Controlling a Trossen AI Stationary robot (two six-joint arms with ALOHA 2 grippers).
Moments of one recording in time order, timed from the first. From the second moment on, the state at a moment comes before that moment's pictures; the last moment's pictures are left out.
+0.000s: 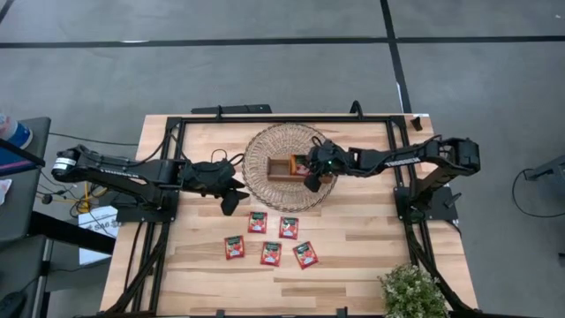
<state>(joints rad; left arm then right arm) -0.06 1.03 0.73 -0.31 -0.14 -0.62 -0.20 1.54 0.77 0.08 0.16 0.11</state>
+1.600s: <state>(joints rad) -0.06 1.03 0.73 -0.31 -0.13 -0.61 -0.18 1.54 0.69 0.12 0.16 0.12</state>
